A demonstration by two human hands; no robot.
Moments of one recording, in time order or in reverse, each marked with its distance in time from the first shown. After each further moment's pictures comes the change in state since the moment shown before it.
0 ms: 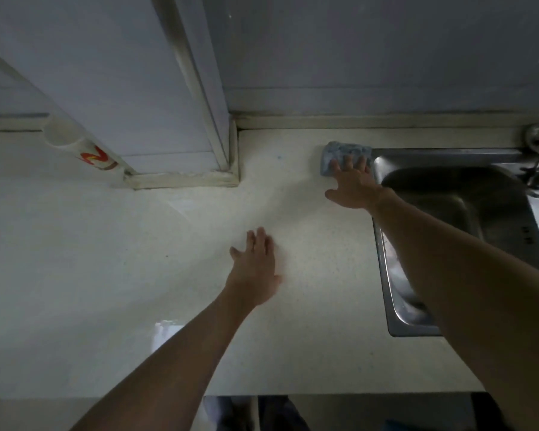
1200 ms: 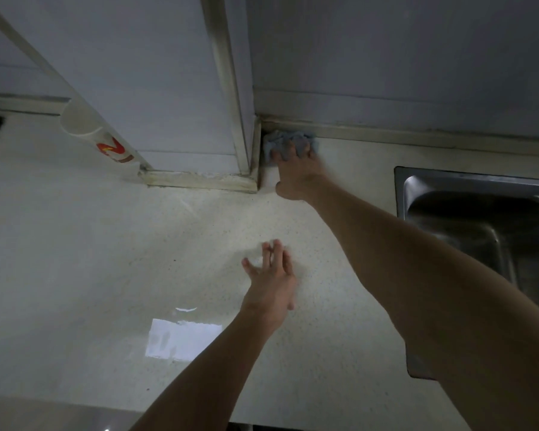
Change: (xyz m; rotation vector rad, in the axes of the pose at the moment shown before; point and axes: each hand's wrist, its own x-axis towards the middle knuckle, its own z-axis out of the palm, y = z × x) left_hand 0.014 0.007 0.003 -0.007 -0.091 -0.097; right_hand 0.066 -0.150 -0.021 -0.170 0.114 -0.218
